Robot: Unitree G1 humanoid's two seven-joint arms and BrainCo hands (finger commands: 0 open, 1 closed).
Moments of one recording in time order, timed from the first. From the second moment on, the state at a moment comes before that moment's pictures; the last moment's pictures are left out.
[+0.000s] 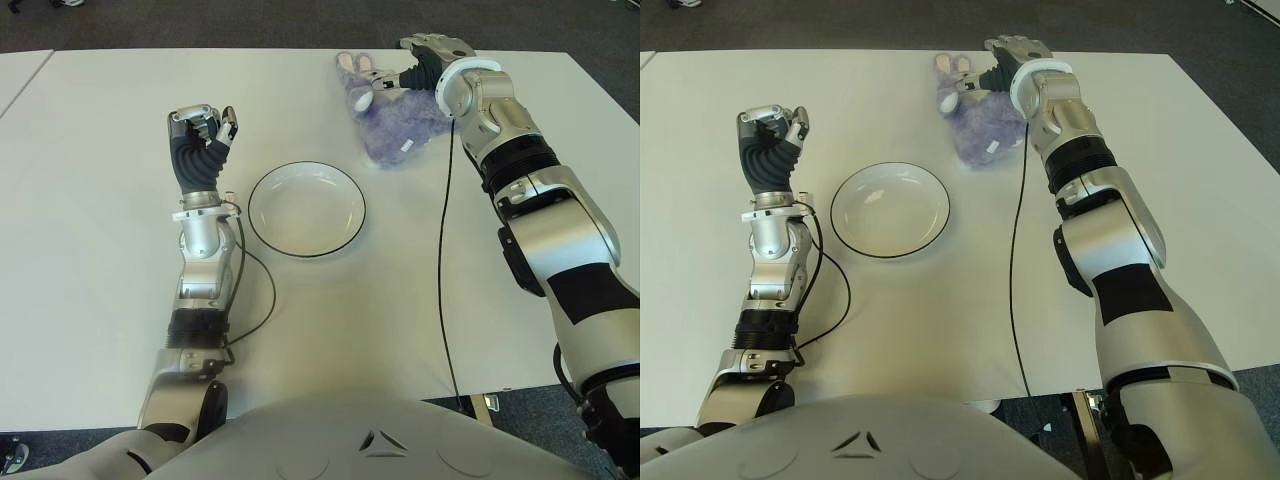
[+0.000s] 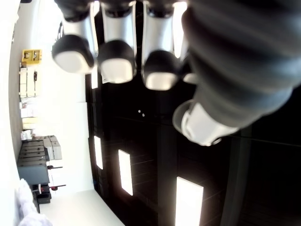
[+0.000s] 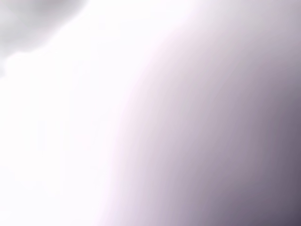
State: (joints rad) left arm -0.19 0.02 0.10 0.14 0.04 -0.44 0.21; right arm -1.19 -0.42 0.51 0.96 -0.80 0.02 0.19
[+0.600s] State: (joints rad) left arm -0.20 0.02 0.10 0.17 0.04 -0.44 0.21; right arm -1.13 -0.45 0.57 0.94 -0.81 -0.03 0.30
